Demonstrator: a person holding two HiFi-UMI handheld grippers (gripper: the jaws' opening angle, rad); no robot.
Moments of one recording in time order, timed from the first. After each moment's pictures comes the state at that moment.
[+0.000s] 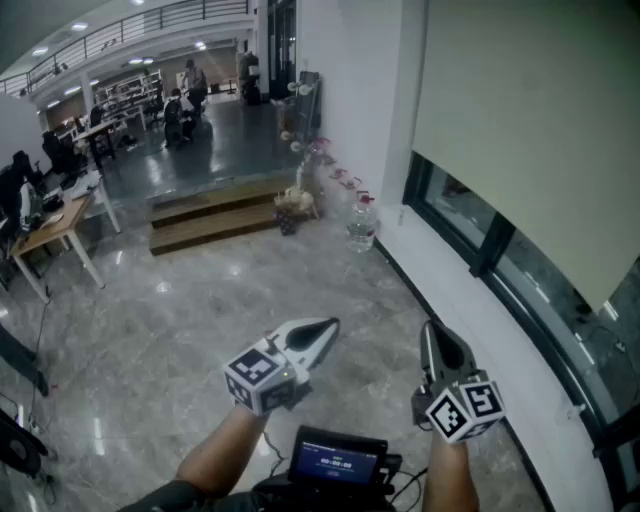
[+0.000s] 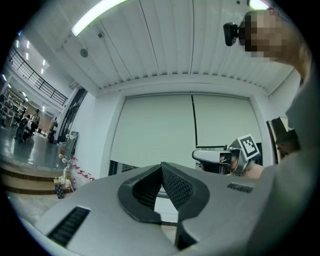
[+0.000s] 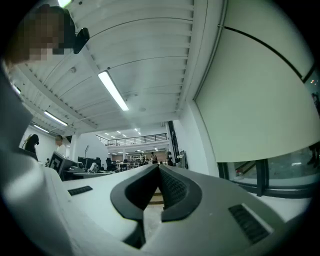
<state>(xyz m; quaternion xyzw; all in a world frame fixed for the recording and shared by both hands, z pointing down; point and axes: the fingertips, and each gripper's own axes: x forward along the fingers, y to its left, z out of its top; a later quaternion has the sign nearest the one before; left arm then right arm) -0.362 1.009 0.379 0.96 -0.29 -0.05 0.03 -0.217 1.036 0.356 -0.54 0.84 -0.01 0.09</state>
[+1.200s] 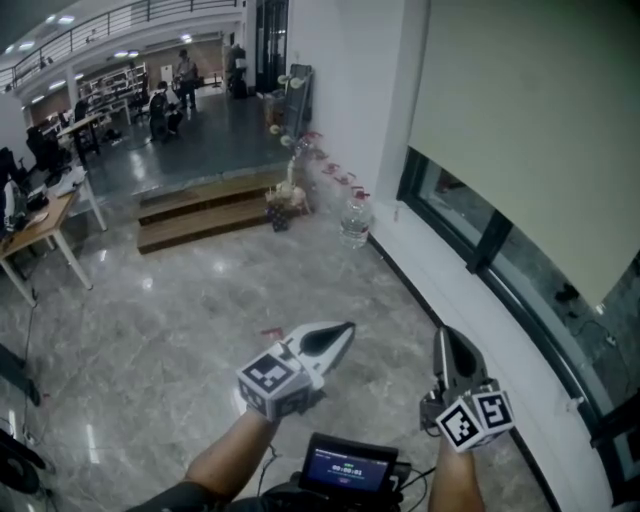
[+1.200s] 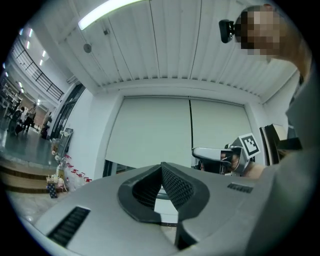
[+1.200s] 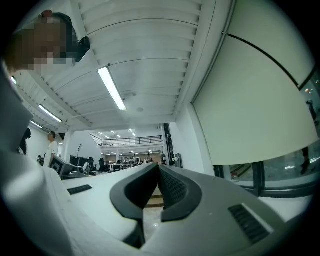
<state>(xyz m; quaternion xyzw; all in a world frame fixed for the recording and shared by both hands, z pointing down) -0.396 0.987 0.385 0.97 -0.25 -0.05 0.02 -0.260 1.027 0.350 -0.57 0.82 -0.01 0.10</state>
